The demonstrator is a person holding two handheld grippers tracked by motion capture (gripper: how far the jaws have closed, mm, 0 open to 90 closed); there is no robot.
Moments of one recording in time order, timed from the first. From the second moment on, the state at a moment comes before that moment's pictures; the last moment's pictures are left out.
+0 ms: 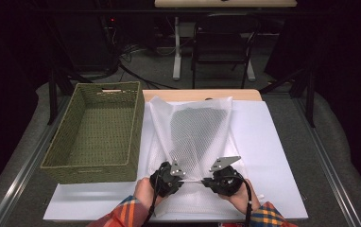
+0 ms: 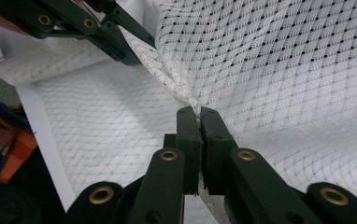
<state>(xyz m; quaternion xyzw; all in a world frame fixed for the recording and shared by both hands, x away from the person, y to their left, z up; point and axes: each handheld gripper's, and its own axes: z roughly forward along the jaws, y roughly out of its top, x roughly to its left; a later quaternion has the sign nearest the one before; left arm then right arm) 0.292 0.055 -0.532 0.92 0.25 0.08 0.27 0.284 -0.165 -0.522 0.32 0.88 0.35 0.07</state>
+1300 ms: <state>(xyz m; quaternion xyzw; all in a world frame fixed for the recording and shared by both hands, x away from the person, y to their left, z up) 0.278 0.076 -0.507 0.91 0.26 0.07 0.30 0.272 -0.172 -0.503 0.31 0.87 0.37 0.09</state>
